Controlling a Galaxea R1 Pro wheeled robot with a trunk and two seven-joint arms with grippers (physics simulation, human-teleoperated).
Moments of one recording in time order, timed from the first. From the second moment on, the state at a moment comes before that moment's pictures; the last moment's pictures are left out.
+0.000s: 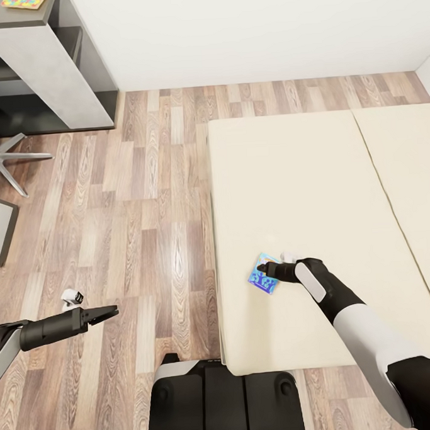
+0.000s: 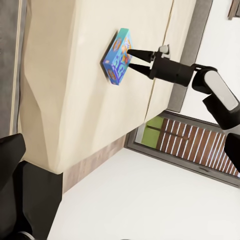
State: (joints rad) left arm -0.55 0.58 -0.05 -0.96 0.62 0.82 -1.29; right arm -0.95 -0.08 0.23 -0.66 -0.65 0.63 -0.07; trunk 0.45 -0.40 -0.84
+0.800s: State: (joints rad) left arm -0.55 0.58 -0.05 -0.96 0.62 0.82 -1.29; right arm -0.95 -0.08 0.23 -0.66 -0.66 0.63 -0.03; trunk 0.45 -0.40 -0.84
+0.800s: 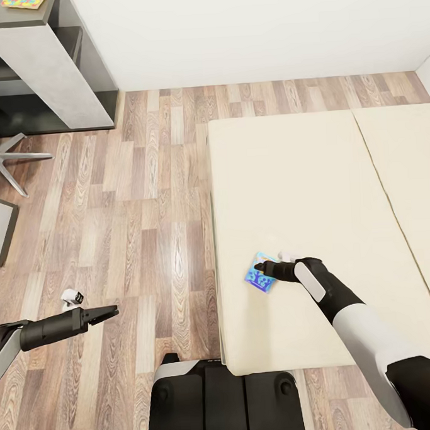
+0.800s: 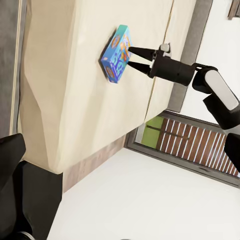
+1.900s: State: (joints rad) left arm -0.55 0.58 -0.05 -0.96 0.62 0.82 -1.29; right arm -0.98 -0.08 0.23 -0.66 -0.66 0.63 -0.02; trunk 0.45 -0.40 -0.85
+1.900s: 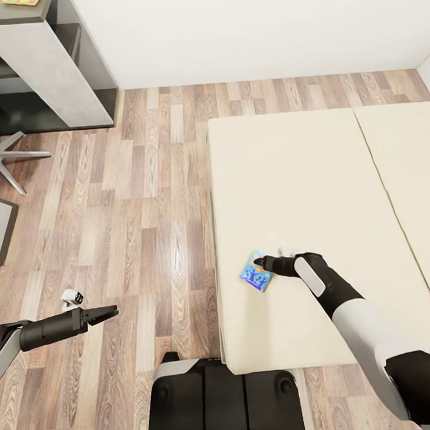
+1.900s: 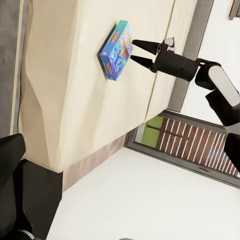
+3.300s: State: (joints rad) left arm -0.55 0.58 -0.05 -0.96 0.62 0.82 -1.29; right arm -0.98 -0.06 0.22 -0.71 -0.66 0.63 -0.02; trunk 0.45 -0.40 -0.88
